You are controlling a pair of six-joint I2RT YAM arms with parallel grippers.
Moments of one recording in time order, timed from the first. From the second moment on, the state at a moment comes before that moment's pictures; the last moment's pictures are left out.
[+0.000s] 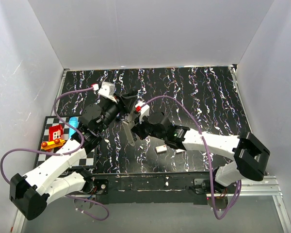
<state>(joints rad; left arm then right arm) -0.66 0.95 0.77 0.30 -0.03 -0.30 1.09 1.44 0.93 0.15 0.03 0.22</state>
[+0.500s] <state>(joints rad) -0.65 1.13 0.77 0.38 -0.12 -0.30 1.08 1.50 0.87 0.26 0.02 0.27</state>
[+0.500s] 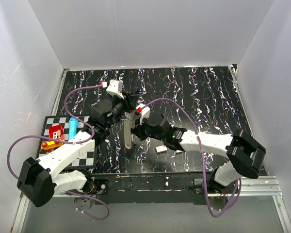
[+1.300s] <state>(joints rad) -0.65 1.11 0.82 0.30 -0.10 -0.28 1.07 1.48 0.84 0.29 0.02 0.28</state>
